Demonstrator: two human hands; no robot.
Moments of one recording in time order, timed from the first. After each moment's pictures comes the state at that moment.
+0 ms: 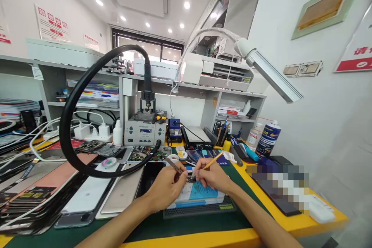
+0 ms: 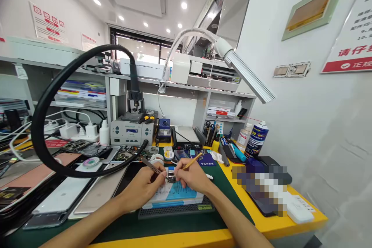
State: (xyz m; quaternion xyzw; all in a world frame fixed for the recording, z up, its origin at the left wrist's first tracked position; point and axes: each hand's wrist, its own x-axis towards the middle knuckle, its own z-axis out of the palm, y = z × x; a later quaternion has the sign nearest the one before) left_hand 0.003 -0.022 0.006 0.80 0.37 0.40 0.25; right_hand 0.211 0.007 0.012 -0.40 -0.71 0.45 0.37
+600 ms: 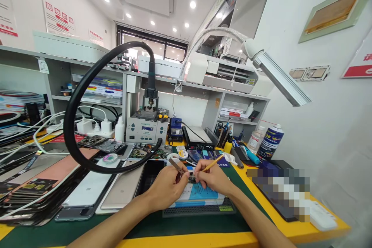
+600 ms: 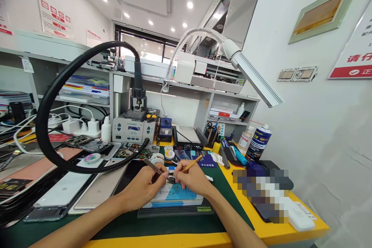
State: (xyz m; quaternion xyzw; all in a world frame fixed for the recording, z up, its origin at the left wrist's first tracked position) left_hand 0.003 -0.017 -0.002 0.81 0.37 0.38 0.25; right_hand 0.212 0.010 0.007 -0.39 -0.72 0.43 0.36
